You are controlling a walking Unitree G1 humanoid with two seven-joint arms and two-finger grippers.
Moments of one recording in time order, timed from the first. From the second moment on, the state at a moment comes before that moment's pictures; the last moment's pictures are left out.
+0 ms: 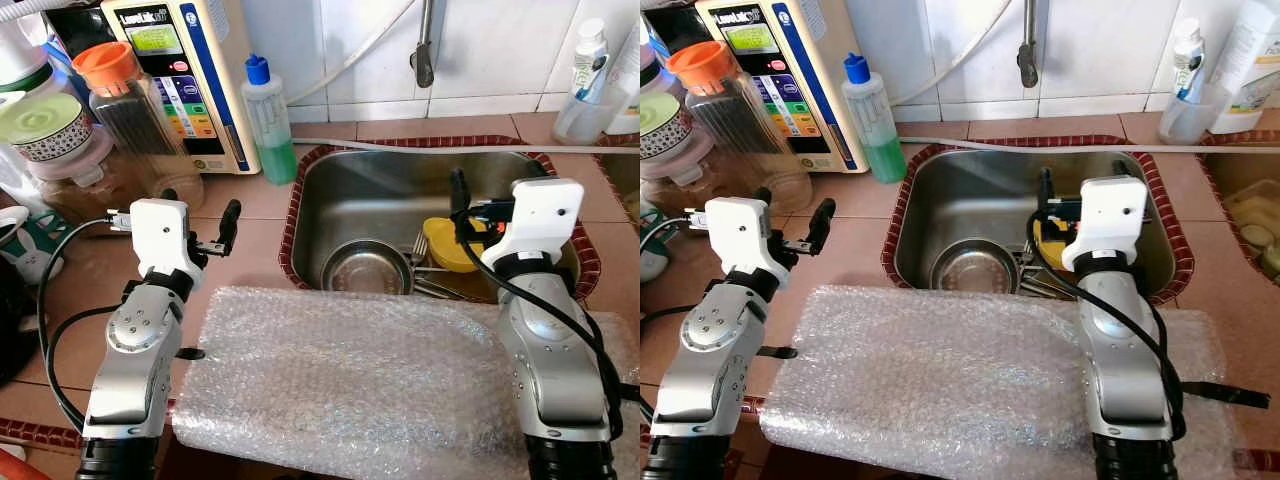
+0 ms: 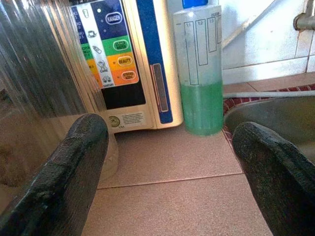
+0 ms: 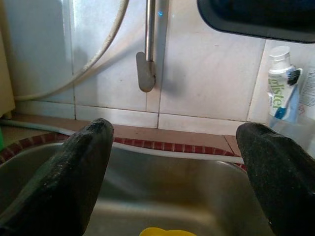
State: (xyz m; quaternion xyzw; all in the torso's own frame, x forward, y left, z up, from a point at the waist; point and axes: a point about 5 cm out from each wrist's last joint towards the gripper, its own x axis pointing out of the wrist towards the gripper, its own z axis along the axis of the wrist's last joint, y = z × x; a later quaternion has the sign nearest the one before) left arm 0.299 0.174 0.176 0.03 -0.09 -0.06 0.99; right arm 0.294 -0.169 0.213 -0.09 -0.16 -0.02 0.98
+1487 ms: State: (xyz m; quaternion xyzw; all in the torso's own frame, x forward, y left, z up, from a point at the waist) left arm 0.302 0.163 0.178 0.05 -0.08 -0.10 0.99; right arm 0.297 -0.171 0.208 -0.09 -0.15 -0.03 0.98
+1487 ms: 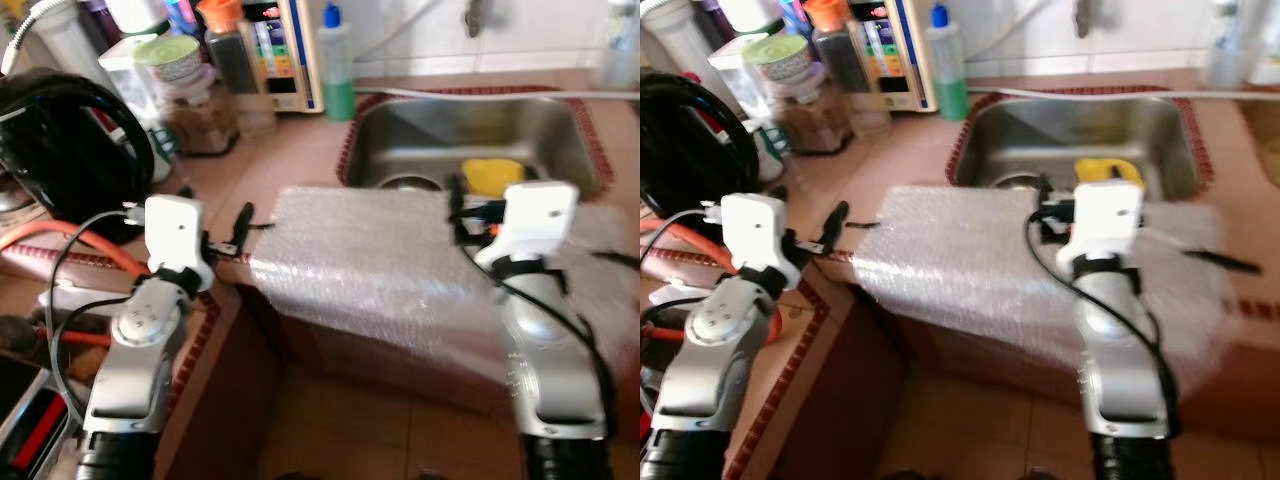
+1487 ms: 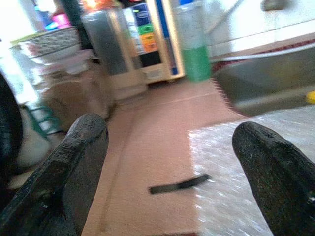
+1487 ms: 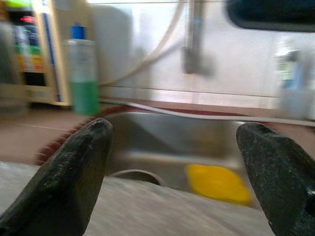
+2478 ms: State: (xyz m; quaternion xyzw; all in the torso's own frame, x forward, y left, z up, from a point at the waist) left arm 0.299 0.171 0.162 0.01 -0.08 0.00 1.00; right arm 0.314 -0.141 0.215 -0.09 -0.15 0.07 0.98
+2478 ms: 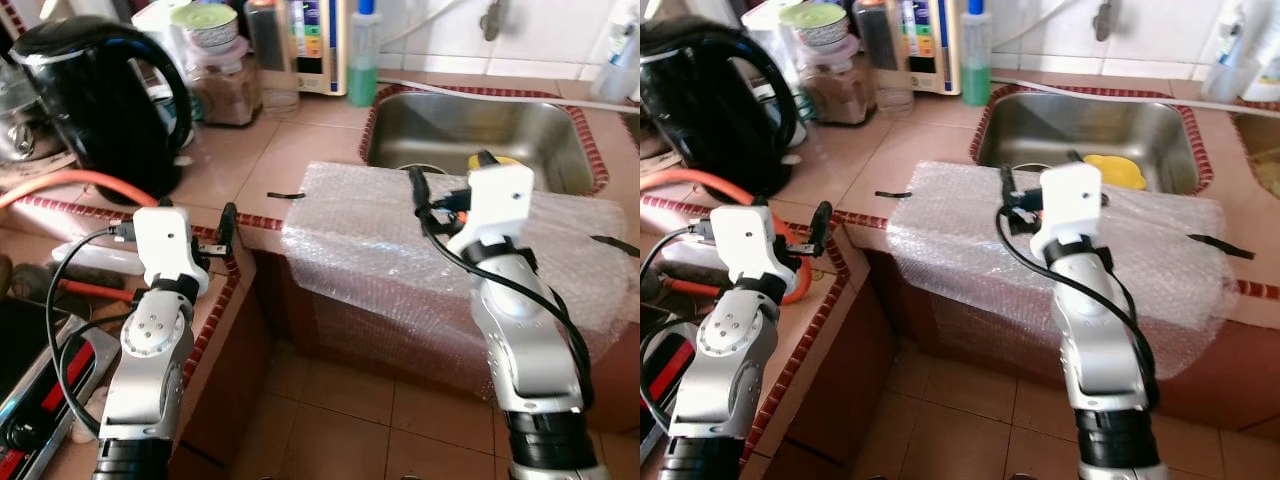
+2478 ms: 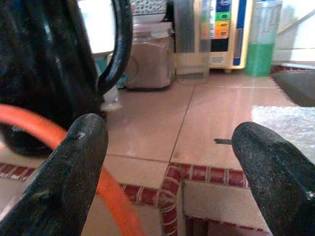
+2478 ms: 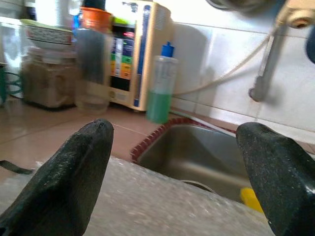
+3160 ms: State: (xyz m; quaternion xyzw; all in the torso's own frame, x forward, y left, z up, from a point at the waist) left arm 0.297 0.171 0.161 0.03 -0.08 0.01 1.00; right arm 0.314 -0.131 0.212 -0.08 -0.15 0.09 0.98
